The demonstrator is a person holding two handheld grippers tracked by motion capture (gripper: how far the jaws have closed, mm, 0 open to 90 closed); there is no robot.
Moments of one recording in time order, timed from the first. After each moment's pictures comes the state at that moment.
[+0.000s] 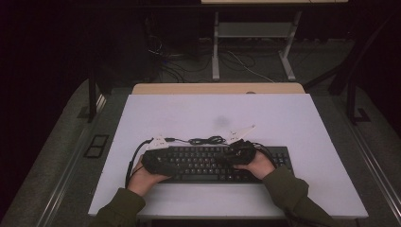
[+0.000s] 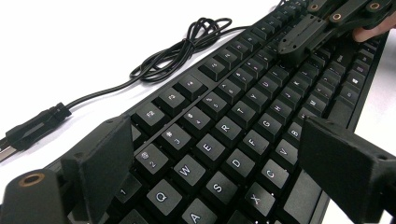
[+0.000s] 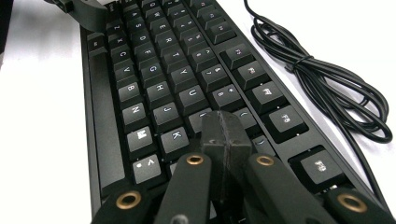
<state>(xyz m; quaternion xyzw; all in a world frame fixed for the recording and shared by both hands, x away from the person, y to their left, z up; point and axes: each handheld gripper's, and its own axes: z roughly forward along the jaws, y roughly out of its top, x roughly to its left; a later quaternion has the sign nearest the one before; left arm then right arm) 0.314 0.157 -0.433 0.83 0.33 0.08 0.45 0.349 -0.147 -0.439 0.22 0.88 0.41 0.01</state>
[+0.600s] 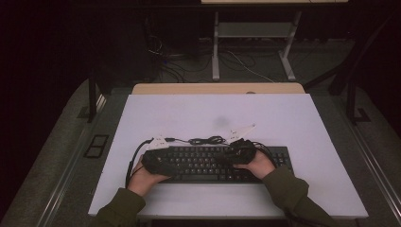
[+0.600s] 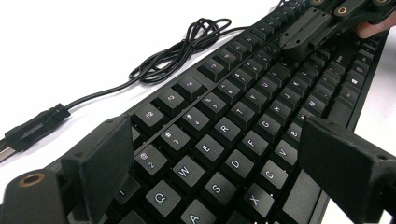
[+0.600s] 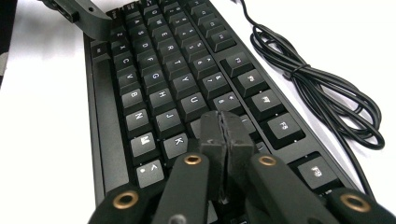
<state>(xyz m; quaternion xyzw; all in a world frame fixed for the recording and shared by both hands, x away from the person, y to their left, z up) 0.314 0.157 -0.433 0.83 0.33 0.08 0.45 0.348 -0.147 -0.434 0.22 0.88 0.42 0.01</state>
